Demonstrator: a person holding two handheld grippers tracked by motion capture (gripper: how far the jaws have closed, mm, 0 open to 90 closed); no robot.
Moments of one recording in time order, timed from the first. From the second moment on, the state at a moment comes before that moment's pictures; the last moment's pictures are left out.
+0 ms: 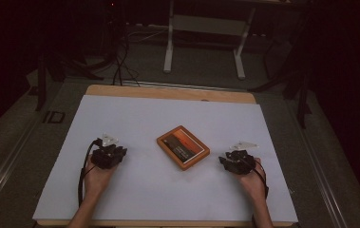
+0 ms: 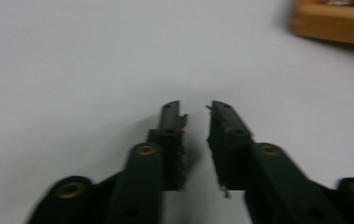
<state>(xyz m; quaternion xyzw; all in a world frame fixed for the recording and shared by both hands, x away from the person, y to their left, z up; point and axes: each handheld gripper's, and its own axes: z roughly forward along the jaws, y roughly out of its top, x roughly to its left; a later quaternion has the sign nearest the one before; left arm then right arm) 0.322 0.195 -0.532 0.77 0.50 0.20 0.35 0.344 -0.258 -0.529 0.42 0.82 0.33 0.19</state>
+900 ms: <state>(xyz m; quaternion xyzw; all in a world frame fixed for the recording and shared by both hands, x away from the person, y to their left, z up) 0.331 0.187 -0.521 0.79 0.45 0.16 0.39 0.327 -0.239 -0.509 0.39 0.84 0.34 0.18</state>
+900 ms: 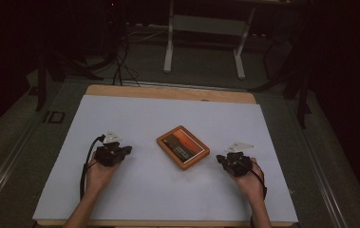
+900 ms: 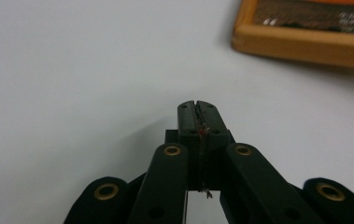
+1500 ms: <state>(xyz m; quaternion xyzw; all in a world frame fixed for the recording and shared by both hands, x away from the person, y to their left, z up) 0.364 0.155 -0.509 0.81 0.39 0.16 0.41 0.324 -0.234 -0.506 0.37 0.84 0.35 0.18</state>
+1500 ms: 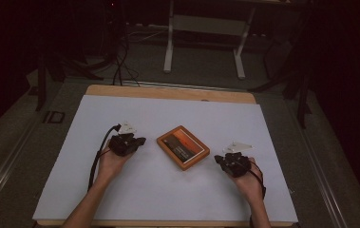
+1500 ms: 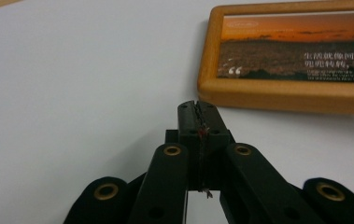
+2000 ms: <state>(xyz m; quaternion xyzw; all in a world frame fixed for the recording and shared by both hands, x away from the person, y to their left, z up) 0.387 0.141 -0.516 0.82 0.37 0.15 0.40 0.324 -0.230 -0.504 0.37 0.84 0.35 0.18</state>
